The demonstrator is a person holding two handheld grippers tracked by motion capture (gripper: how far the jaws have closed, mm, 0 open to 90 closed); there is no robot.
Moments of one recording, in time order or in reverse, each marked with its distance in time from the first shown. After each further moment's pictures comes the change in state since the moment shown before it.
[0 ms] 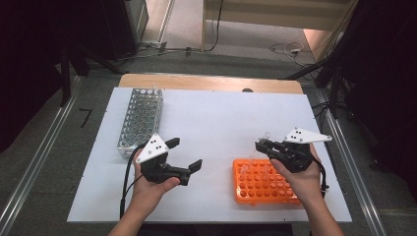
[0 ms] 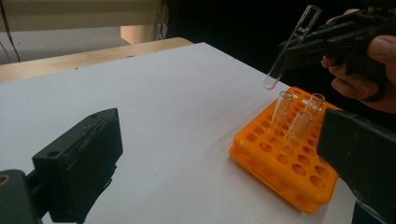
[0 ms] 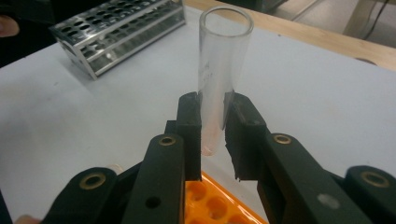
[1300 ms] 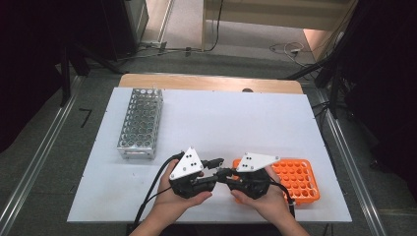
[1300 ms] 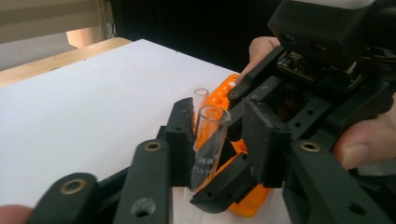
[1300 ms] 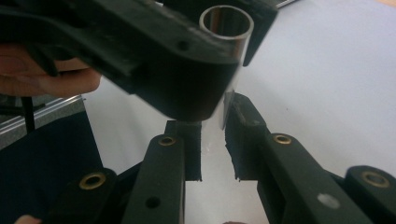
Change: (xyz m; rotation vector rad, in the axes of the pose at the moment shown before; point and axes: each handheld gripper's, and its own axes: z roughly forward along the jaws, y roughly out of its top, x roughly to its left) left arm -0.059 0.002 0.032 0.042 -0.165 0.132; right arm 0.093 -0.014 0.047 0.108 0.234 -0.156
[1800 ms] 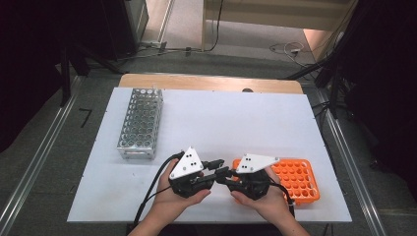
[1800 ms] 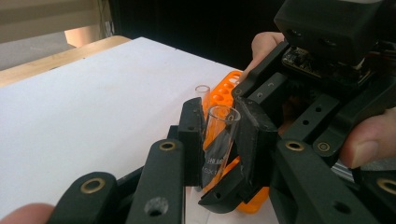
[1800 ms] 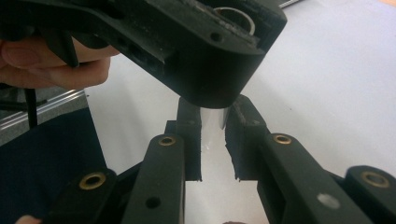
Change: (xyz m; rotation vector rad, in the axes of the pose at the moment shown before) left arm 0.002 -0.001 0.000 0.013 -0.005 0.019; right arm 0.002 0.000 0.000 0.005 0.005 -0.014
